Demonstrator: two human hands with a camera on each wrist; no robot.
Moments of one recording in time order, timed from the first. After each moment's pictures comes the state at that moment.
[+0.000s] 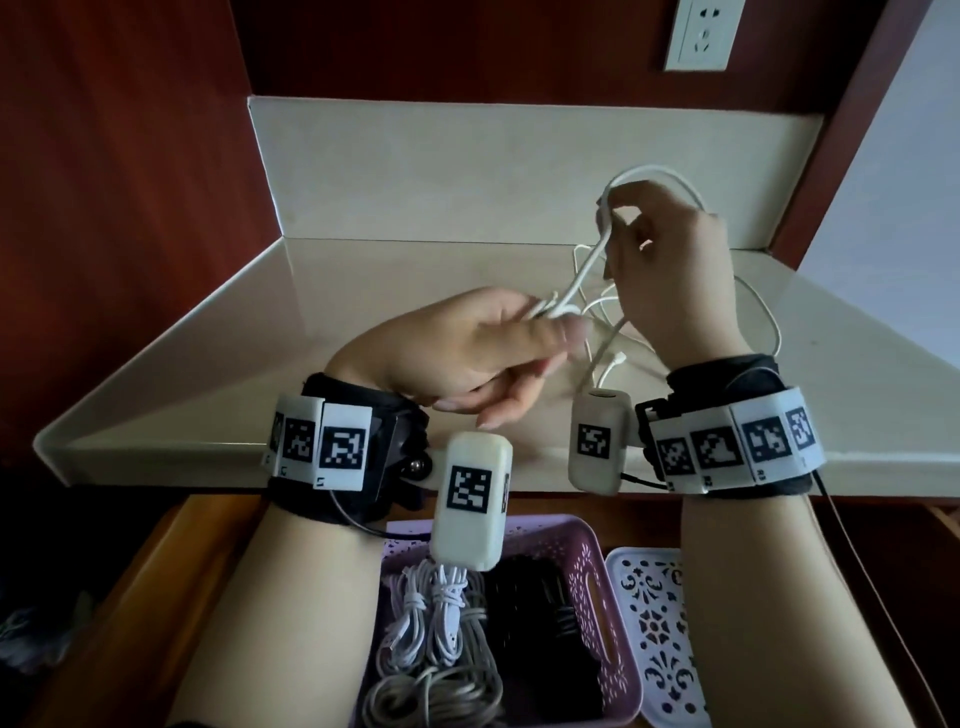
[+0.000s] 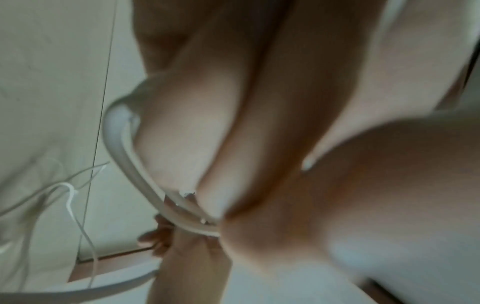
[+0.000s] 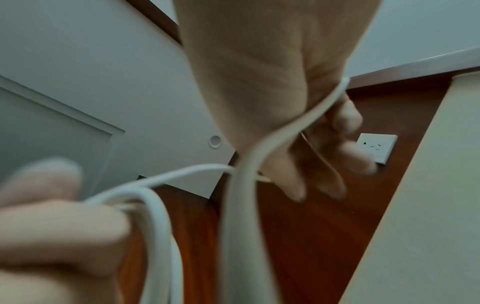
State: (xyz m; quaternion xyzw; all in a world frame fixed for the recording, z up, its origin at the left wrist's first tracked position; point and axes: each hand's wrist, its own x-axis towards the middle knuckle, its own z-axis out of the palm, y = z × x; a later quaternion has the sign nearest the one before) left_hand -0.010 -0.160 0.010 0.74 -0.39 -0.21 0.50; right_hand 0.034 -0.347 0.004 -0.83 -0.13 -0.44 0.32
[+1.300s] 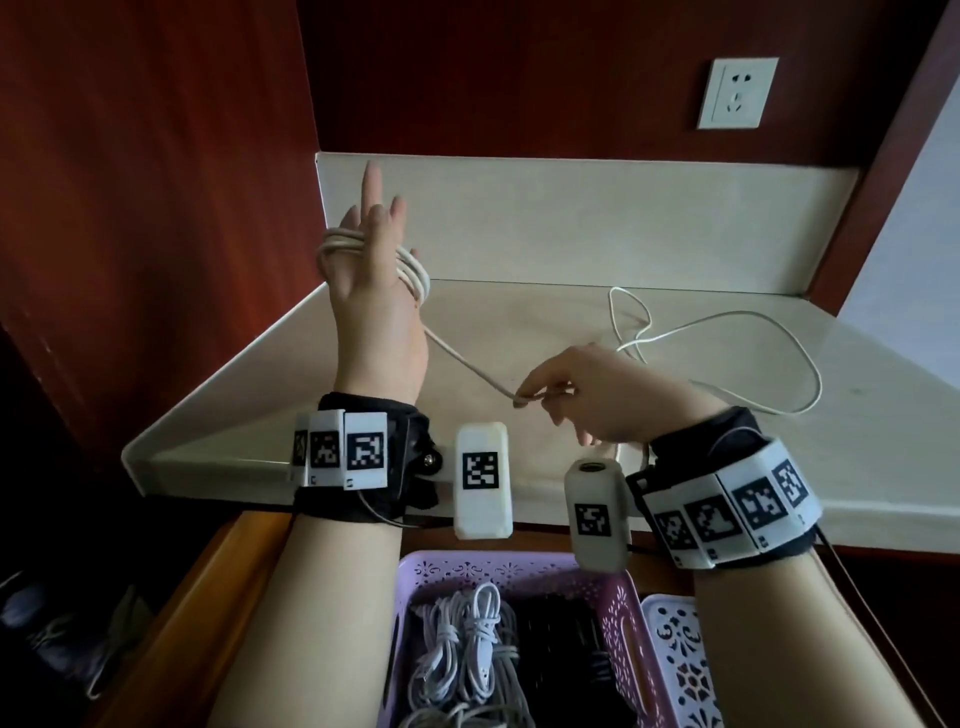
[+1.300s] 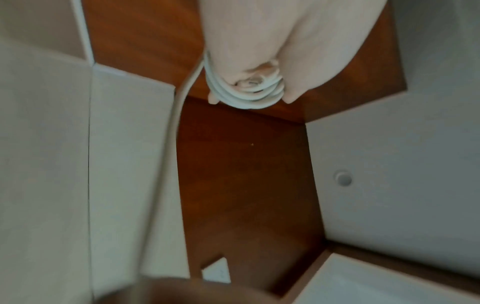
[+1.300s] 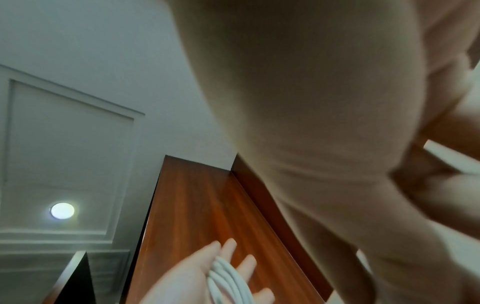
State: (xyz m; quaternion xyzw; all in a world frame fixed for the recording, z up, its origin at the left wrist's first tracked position) left_hand 0.030 -0.121 0.007 0.46 -0.14 0.30 0.82; right_hand 0.010 -0.299 -0.006 -0.95 -0.24 0.01 0.21
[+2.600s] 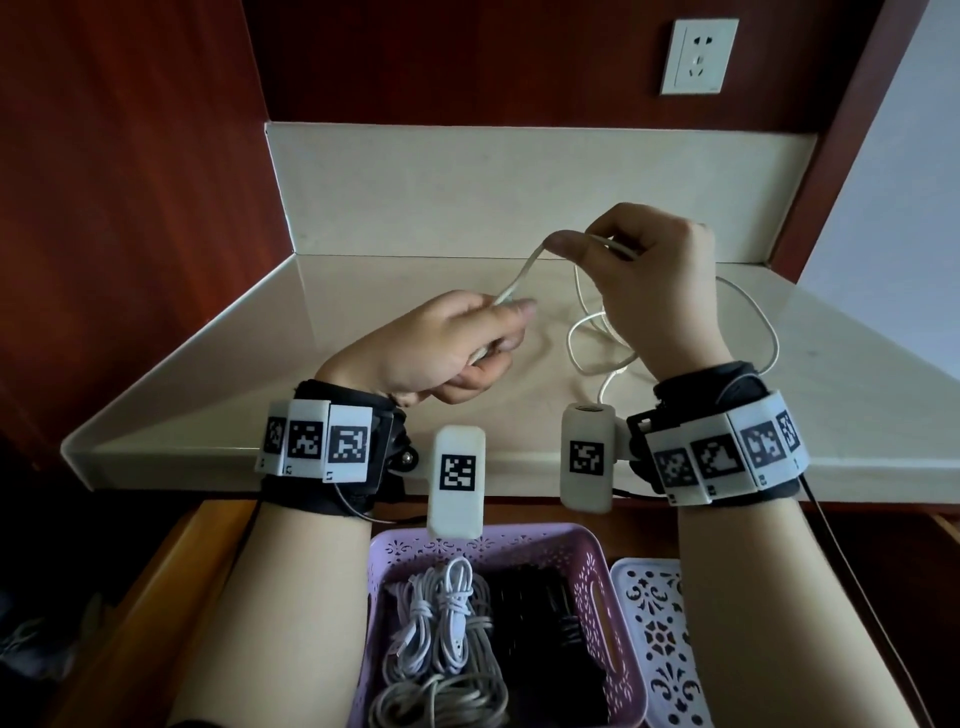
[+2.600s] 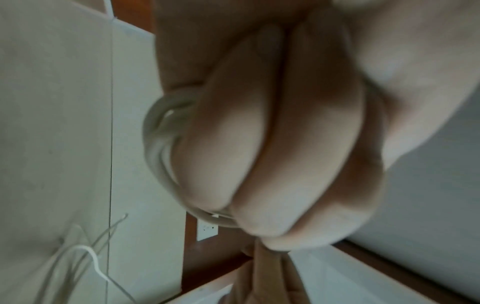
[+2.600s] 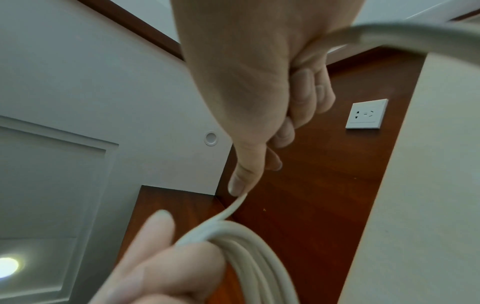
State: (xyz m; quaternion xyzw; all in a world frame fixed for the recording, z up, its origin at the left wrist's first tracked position) left_hand -0.003 -0.148 0.001 0.77 -0.29 -0.14 0.56; right_hand 0.021 -0.330 0.009 -0.79 -0.12 -0.41 0.44
